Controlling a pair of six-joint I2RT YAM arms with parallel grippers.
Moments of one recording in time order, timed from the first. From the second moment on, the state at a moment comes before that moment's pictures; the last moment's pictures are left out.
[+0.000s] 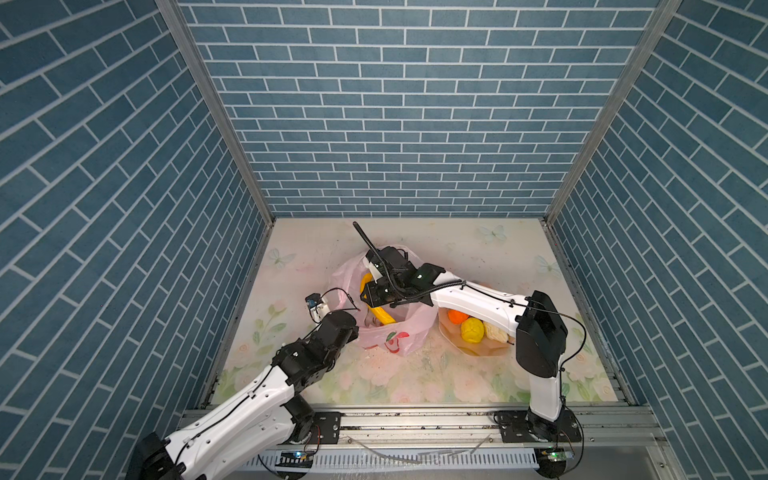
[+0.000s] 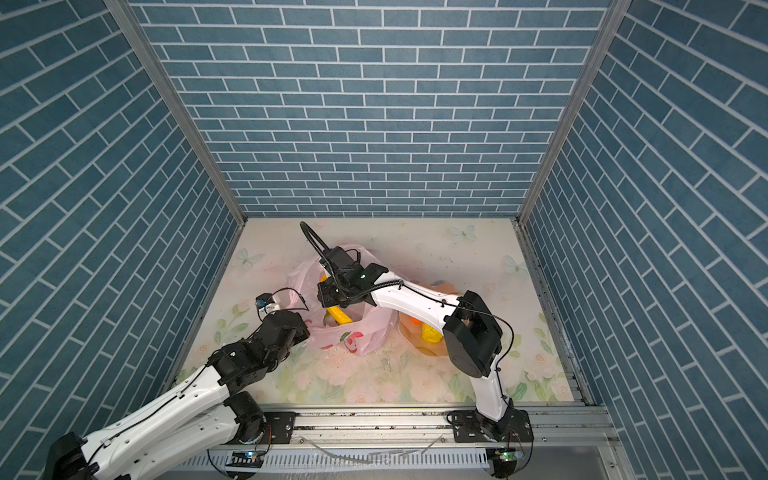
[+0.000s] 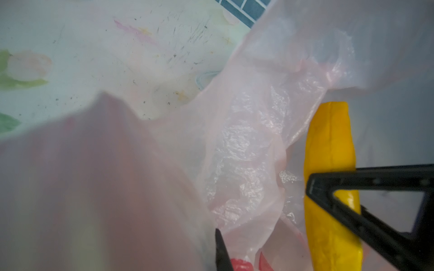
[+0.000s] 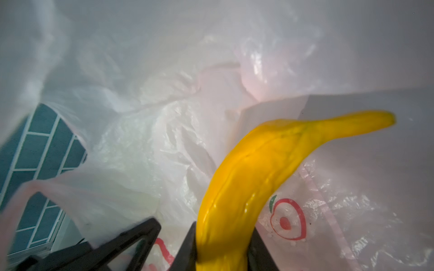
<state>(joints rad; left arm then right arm) -0.73 0.79 0.55 -0.51 -0.51 -0.99 1.02 1.96 1.67 -0.53 -0.17 0.56</state>
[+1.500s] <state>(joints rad) -0.68 1.03 0.68 -0.56 -0.59 -0.94 0.98 1.67 1.64 -0.63 -0.21 0.41</state>
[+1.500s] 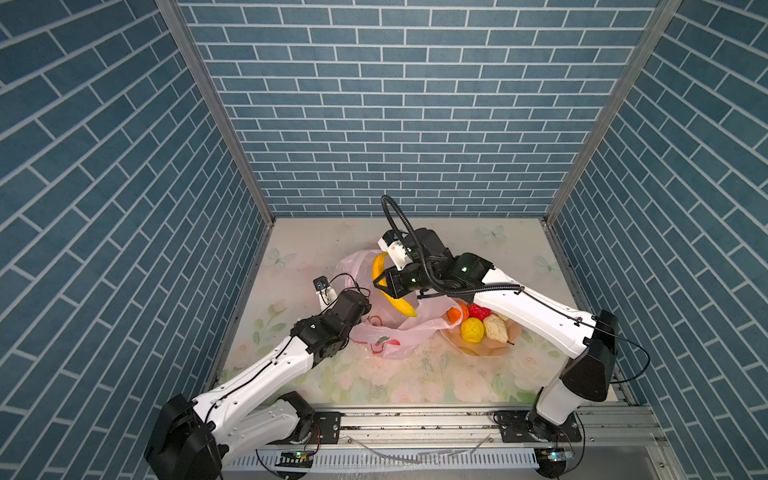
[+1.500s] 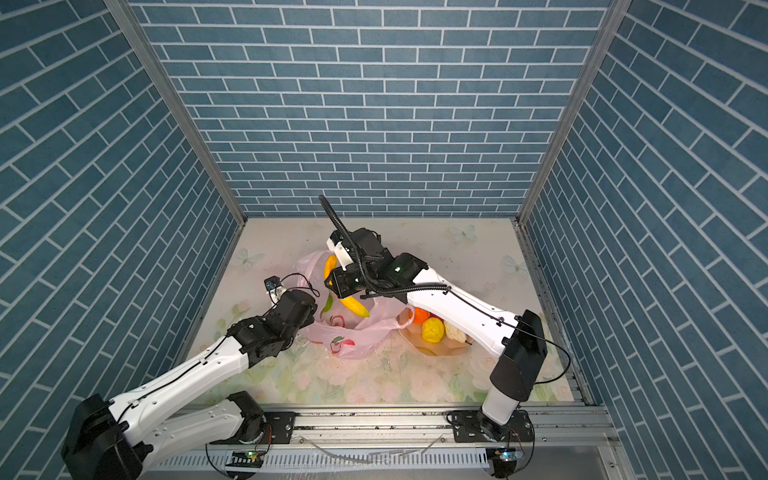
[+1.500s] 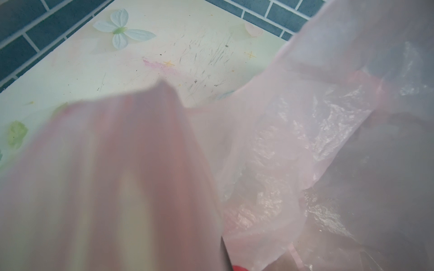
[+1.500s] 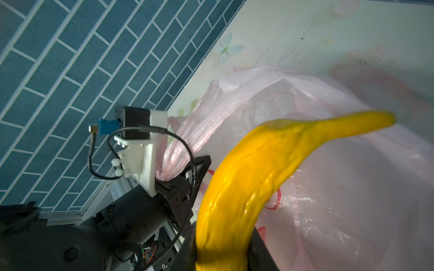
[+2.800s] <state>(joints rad) -0.68 0.92 0.63 -0.66 -0.70 -1.01 0.66 1.31 1.18 -0.80 -0.13 0.20</state>
